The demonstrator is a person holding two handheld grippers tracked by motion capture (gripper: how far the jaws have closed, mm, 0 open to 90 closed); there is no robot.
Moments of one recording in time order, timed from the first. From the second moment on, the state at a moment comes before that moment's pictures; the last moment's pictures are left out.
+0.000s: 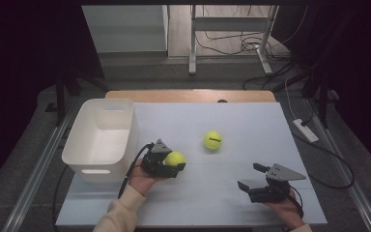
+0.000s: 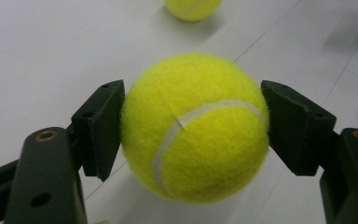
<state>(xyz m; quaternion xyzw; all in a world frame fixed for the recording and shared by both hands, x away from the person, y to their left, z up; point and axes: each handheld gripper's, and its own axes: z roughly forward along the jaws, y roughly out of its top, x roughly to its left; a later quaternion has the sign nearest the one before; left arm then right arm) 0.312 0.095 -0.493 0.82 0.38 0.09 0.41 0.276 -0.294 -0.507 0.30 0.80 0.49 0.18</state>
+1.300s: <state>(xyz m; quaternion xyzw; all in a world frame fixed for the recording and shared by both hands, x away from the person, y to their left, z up) 0.286 0.133 -0.438 0.75 0.36 0.11 0.54 0.276 -0.295 -0.506 0.30 0.79 0.50 0.18</state>
